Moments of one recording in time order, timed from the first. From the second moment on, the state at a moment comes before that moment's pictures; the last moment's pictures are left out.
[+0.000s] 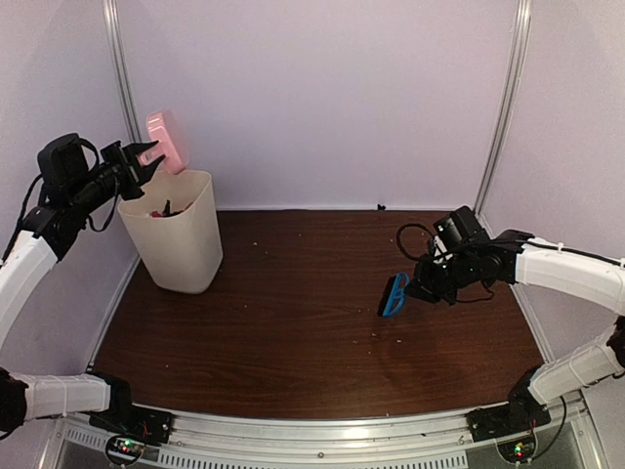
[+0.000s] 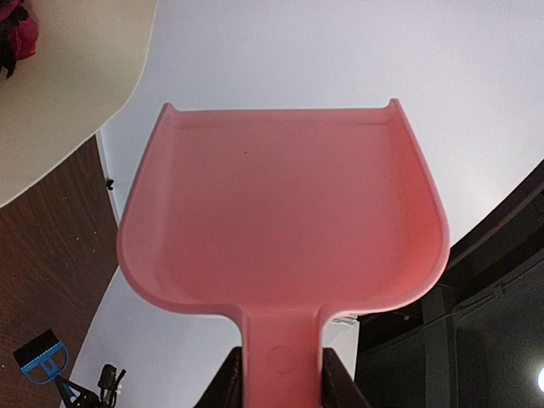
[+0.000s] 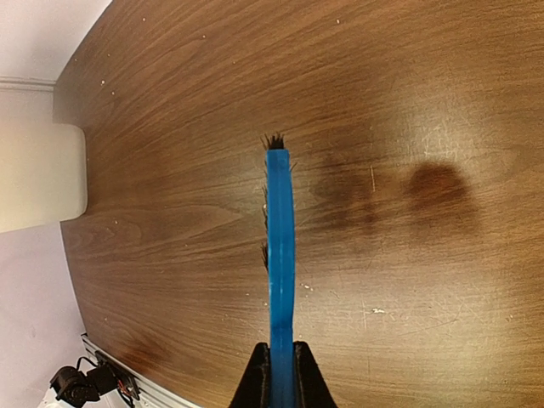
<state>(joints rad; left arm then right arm) -0.16 1.03 1.14 -0.11 0.29 -1.90 0.59 1.29 0.93 -0.56 -0.15 0.95</state>
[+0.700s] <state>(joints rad) -0.21 1.15 1.50 -0.46 0.38 -1.20 0.57 1.12 0.85 -0.50 -0.08 1.03</state>
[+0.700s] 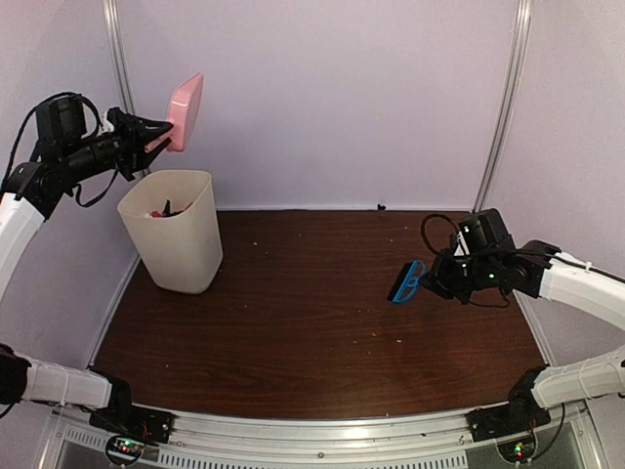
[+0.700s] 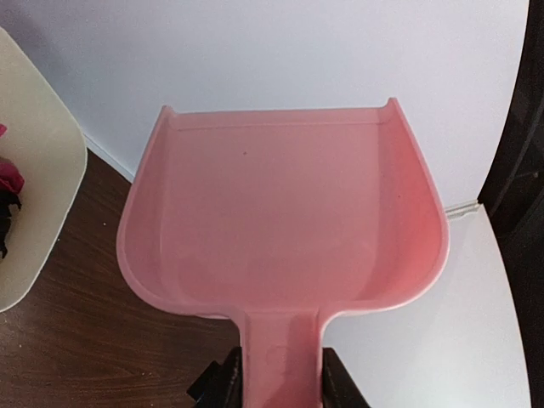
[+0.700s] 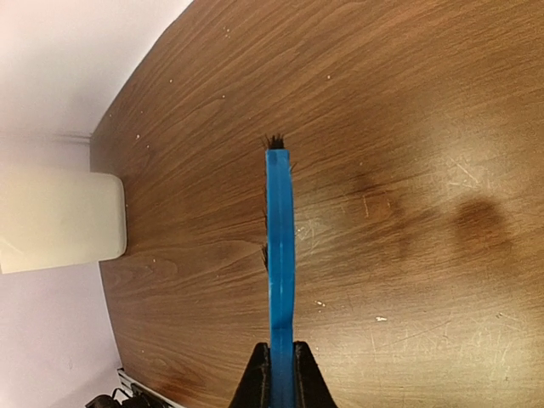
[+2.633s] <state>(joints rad) -0.98 1.38 0.74 -0.69 0.13 -0.64 0.55 1.21 0.49 -0.38 -0.40 1.07</state>
